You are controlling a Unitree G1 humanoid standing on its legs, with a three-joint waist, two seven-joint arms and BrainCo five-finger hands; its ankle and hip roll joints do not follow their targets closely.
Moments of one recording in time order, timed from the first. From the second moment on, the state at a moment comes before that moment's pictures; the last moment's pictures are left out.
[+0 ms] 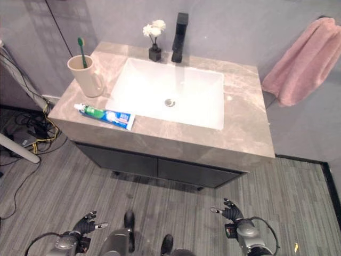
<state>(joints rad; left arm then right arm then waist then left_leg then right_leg) -0.01 0.38 -0.22 1.03 -0.20 -0.16 -0.02 -0.12 -0.43 0.24 1.04 0.28 -0.13 0.04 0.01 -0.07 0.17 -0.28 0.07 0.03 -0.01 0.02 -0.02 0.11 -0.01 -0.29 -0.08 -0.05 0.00</state>
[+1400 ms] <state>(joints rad) 0.15 0.44 -0.22 0.77 -0.19 -0.17 -0.06 0.05 -0.48 0.32 0.73 0.17 -0.10 0.08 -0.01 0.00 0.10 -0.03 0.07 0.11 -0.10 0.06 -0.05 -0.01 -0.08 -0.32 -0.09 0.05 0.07</state>
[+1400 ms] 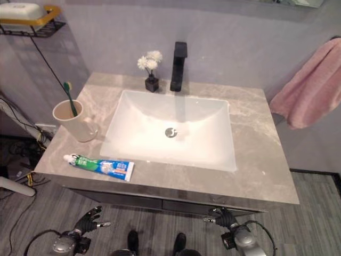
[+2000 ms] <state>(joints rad) 0.86 1.13 0.22 -0.33 -0.23 -0.21 -0.33 -0.02 -0.45 0.18 1.20 0.10 -0.12 0.07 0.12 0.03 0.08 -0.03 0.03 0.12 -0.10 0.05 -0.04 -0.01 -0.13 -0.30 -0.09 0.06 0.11</state>
